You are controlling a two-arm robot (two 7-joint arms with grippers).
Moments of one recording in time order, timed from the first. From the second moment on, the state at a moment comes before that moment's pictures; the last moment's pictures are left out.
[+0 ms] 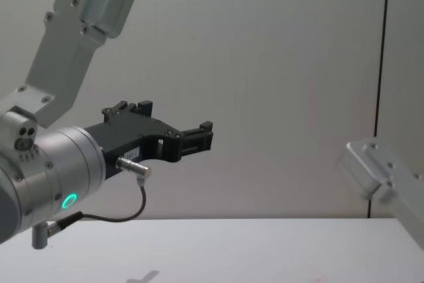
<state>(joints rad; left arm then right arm) -0.24 0.38 0.45 -1.63 -0.20 0.01 -0.01 0.06 0.18 -0.33 -1.60 0.00 0.51 0.28</state>
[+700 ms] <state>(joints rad) -0.24 0.38 0.45 -1.63 -0.20 0.01 -0.01 0.08 0.16 -0.34 -1.54 -0.02 0.50 0.30</state>
